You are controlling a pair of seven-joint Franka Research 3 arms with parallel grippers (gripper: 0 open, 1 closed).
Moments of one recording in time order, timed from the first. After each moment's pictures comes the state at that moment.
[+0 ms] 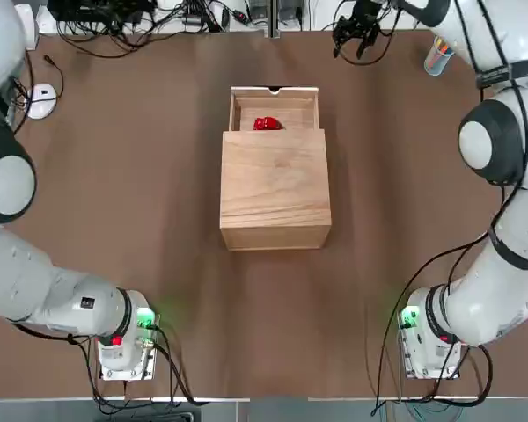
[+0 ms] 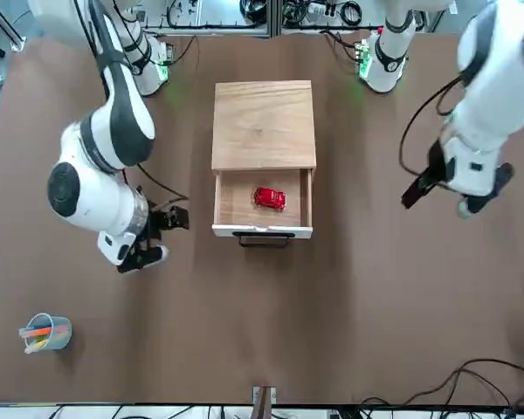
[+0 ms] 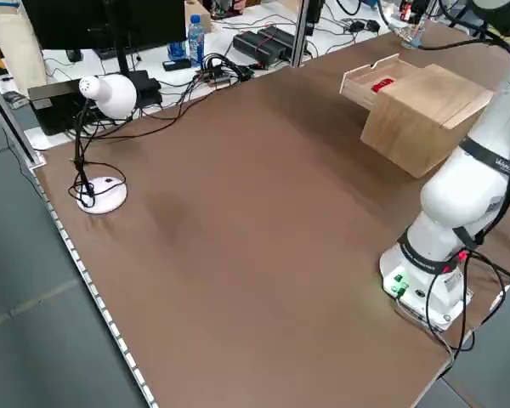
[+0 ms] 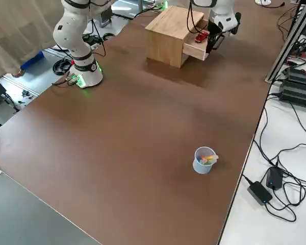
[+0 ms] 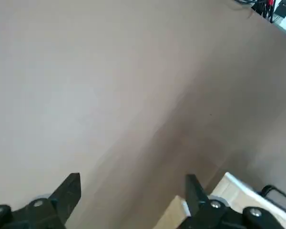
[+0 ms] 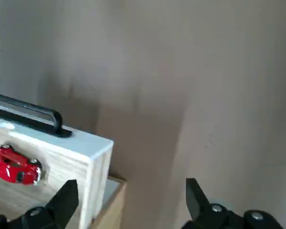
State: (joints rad) left arm -0.15 0.05 -0.04 -1.66 -0.02 1.76 -0.69; right arm 0.40 0.49 -0.09 -1.42 0.34 1.88 0.03
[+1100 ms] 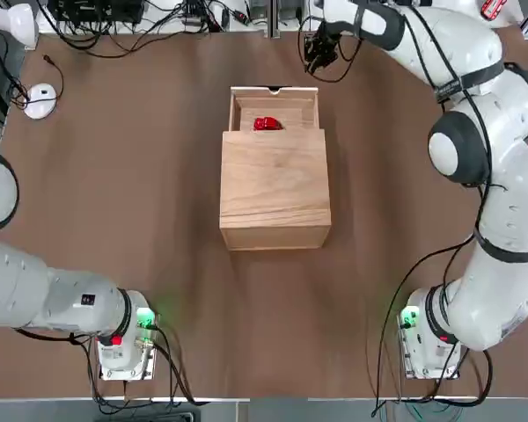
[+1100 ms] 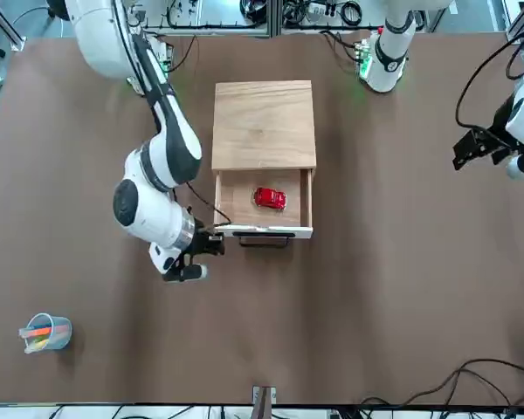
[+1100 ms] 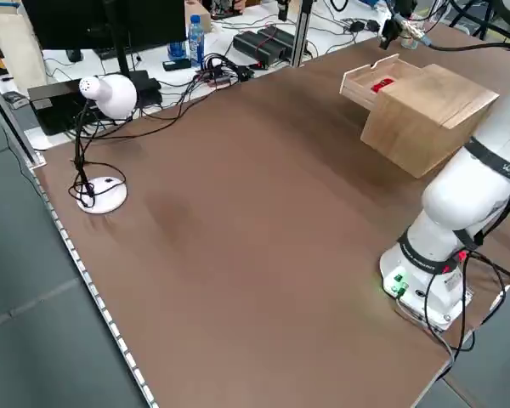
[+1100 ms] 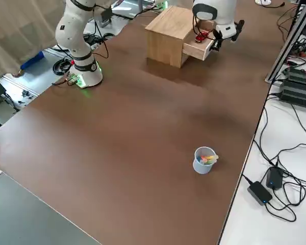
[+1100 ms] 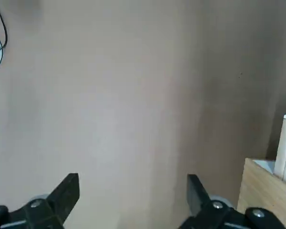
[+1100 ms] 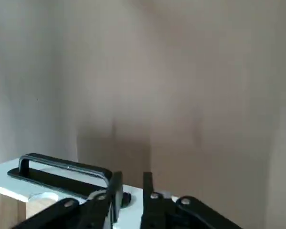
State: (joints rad) left arm -0.08 -0.02 0.02 -1.63 0.03 1.63 -0.12; right arm 0.52 0.62 -0.09 -1.41 0.51 2.14 0.20
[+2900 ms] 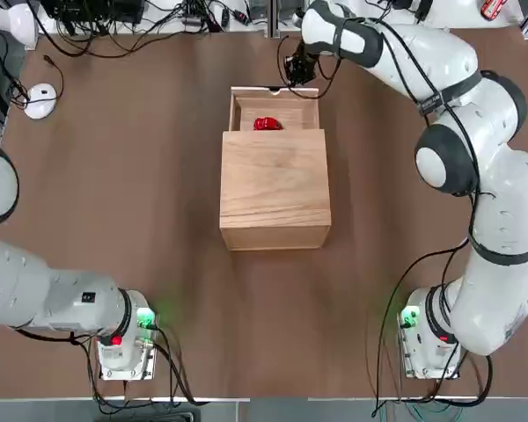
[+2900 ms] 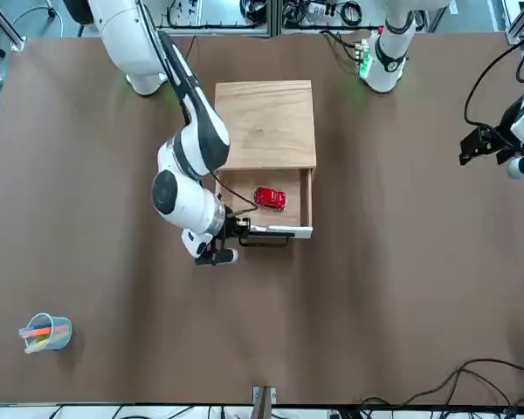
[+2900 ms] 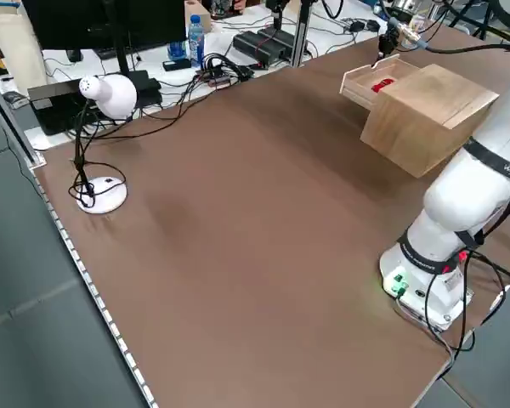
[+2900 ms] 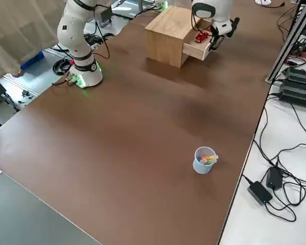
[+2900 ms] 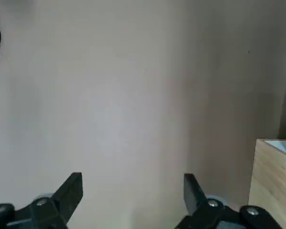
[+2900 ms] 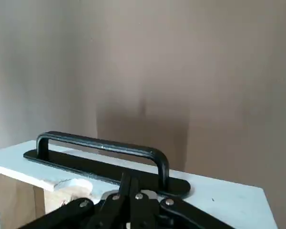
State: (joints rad) left arm -0.05 0.00 0.02 -1.63 0.02 1.58 -0.02; right arm 0.61 0.66 -0.09 -1.40 0.53 2.15 0.26
